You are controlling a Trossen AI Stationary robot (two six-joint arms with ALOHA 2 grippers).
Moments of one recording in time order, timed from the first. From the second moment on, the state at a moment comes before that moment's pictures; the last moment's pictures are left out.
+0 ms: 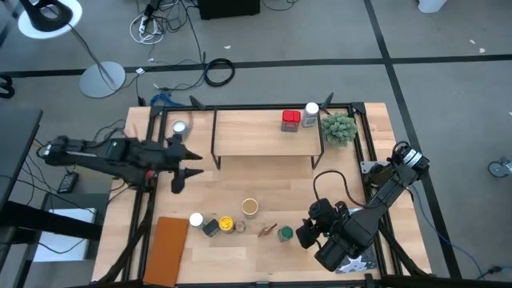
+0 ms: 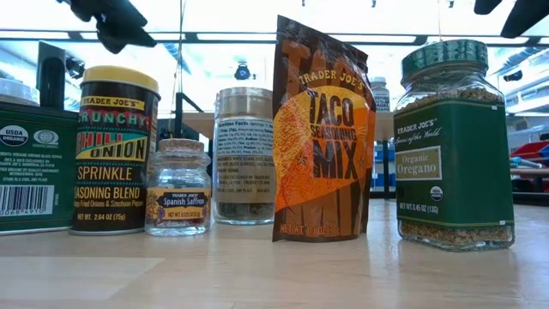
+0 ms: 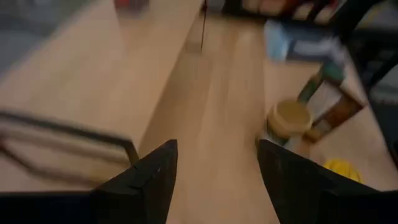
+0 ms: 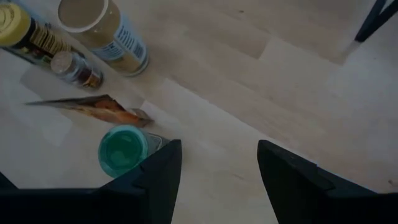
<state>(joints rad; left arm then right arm) -0.16 0.73 0.82 -0.69 -0.25 -0.30 0.80 1.76 1.54 -1.32 0.59 1.84</state>
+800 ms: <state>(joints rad) -0.30 1.32 1.10 -0.82 -0.23 -0.49 0.81 1.76 1.43 -1.23 0.53 1.65</state>
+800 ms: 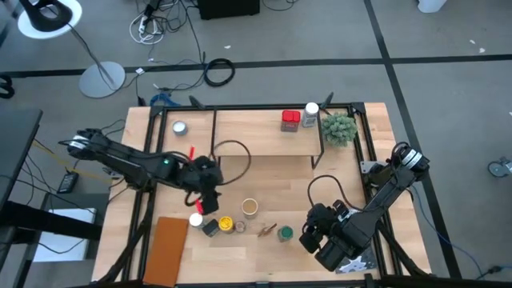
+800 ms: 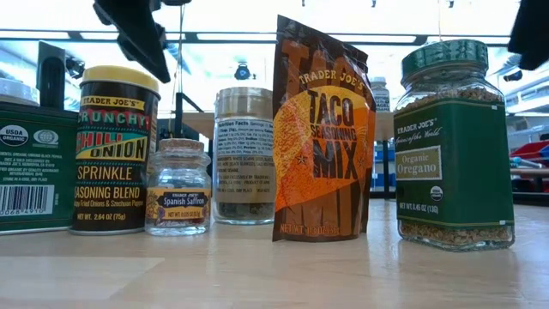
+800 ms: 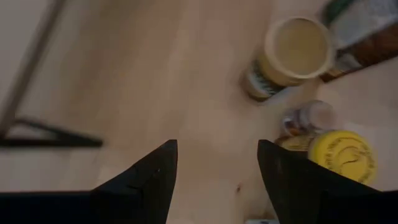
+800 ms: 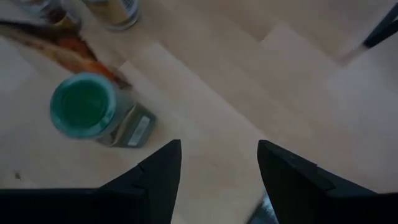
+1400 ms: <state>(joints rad) -0.24 1.37 1.10 -0.54 -0.25 -0.29 0.71 1.76 1.40 -1.27 0.68 1.56</state>
